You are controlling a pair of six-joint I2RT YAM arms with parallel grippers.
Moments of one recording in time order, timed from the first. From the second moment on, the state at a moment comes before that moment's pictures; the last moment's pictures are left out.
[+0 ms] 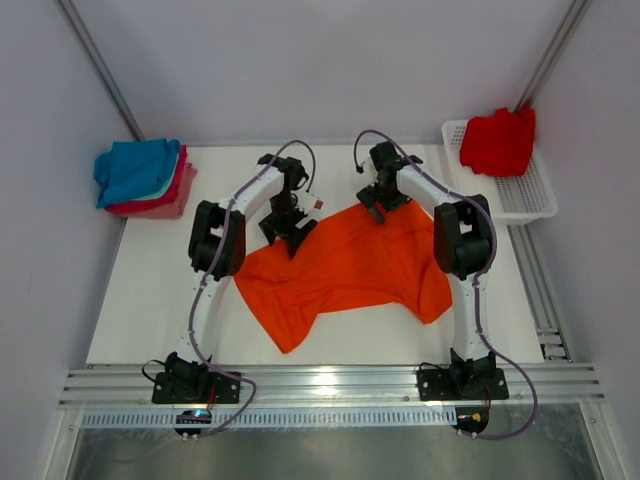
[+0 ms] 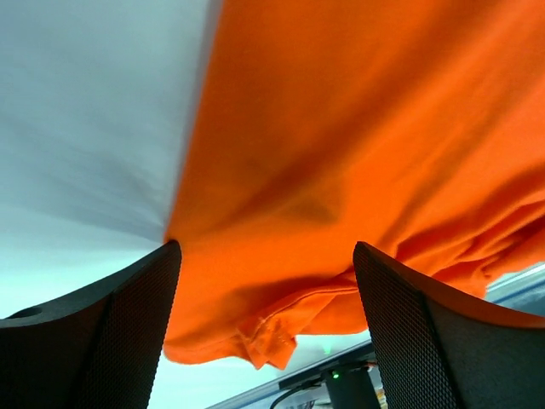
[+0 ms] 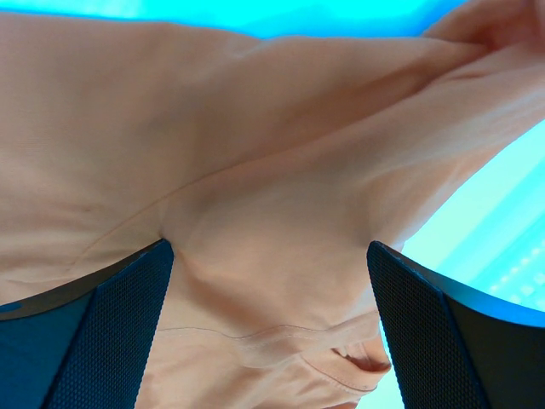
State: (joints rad) left arm -0.43 2.41 2.10 -1.36 0.22 0.33; right arm 0.32 2.23 1.81 -0.76 0.17 -0.36
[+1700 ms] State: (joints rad) left arm -0.43 2.45 2.14 -1.08 -0.47 0.51; right arm 0.29 2.23 1.81 -0.75 0.24 -0.34
